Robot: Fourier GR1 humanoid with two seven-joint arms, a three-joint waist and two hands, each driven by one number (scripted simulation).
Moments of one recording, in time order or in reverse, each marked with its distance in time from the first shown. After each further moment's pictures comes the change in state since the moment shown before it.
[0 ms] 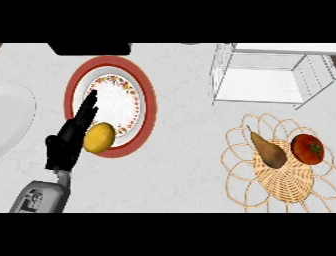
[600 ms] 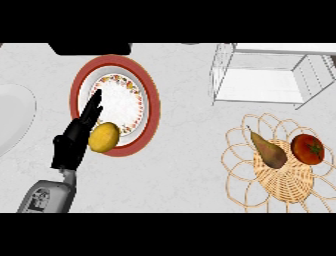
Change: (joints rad) left arm -0.005 -0.059 0.027 -0.003 -0.068 -0.025 0.008; right arm 0.002 0.134 -0.039 -0.072 0.130 0.048 0.057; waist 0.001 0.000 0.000
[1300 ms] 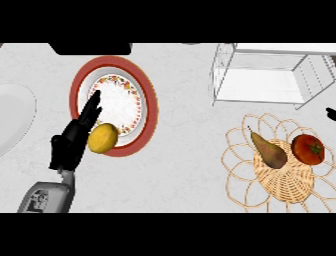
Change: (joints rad) left arm 0.012 -0.030 0.045 -0.008 -0.029 -0.048 0.009; right arm -0.064 0.086 0.011 0.066 0.186 -0.013 -0.014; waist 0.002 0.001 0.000
